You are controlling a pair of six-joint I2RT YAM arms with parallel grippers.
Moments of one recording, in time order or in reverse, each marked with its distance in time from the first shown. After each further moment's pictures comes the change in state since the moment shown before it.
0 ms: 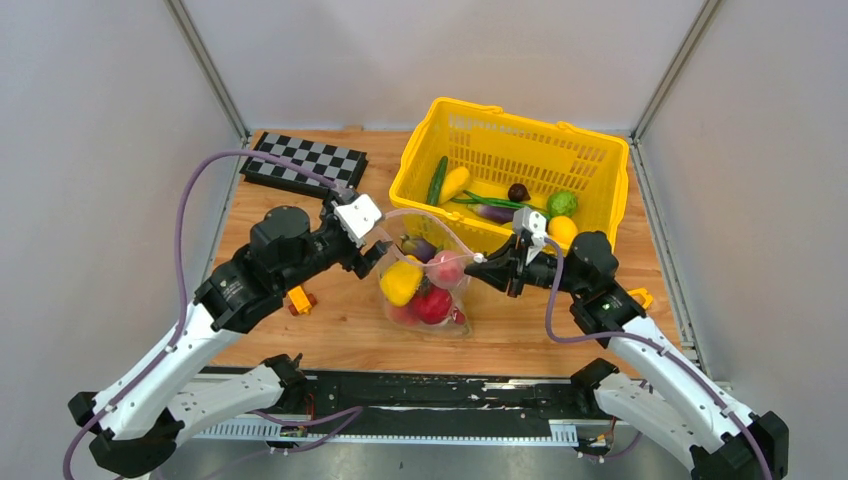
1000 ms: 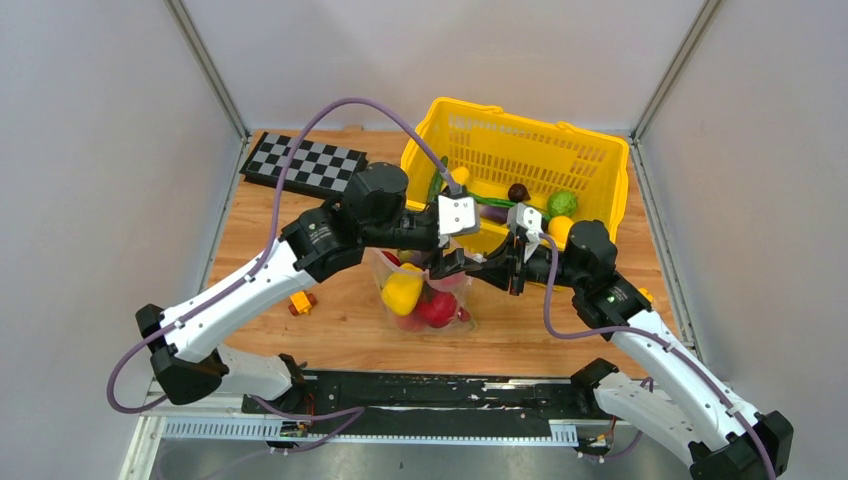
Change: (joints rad) left arm -0.171 0.458 0.381 0.039 0.497 0.041; right arm 0.000 0.037 0.130 -0.222 -0.025 -0.106
